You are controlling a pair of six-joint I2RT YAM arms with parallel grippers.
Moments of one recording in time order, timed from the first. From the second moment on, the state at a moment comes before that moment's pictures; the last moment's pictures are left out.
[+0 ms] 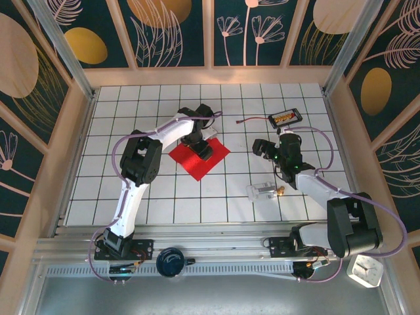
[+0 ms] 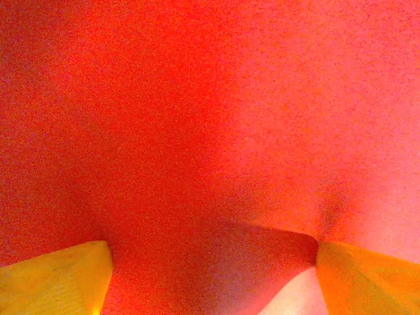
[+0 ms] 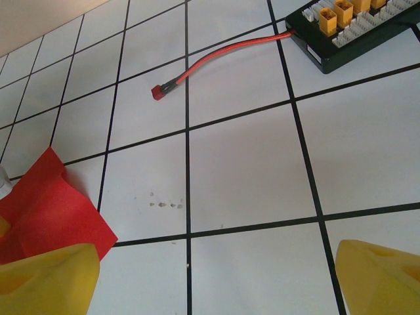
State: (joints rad) left arm -0.56 2.32 1.89 -1.02 0.04 0.18; right arm 0.25 1.28 0.56 0.15 -0.04 0.45
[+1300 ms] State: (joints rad) left arm -0.45 1.60 0.65 0.67 0.75 -0.96; right arm 0.32 1.35 0.63 0.16 -0.60 0.60
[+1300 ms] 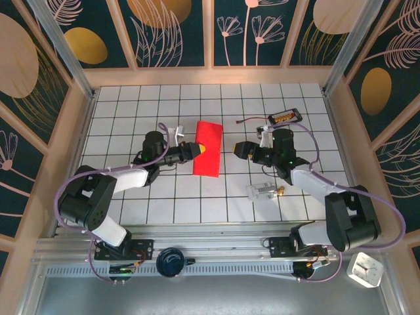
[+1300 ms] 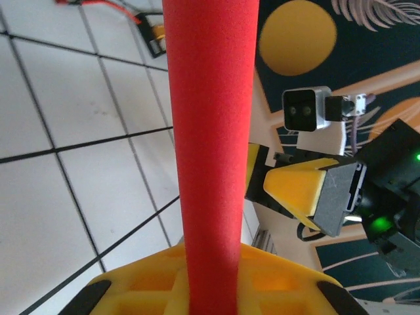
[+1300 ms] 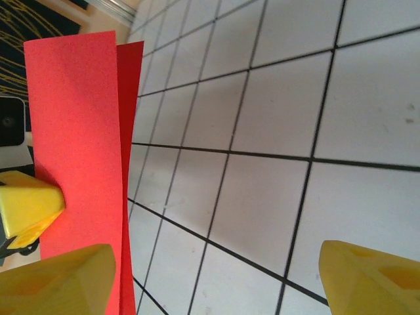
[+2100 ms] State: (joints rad) left arm -0.55 1.81 0.64 0.52 0.59 -1.00; right arm 0.49 1.64 0.63 0.33 -0.55 0.73
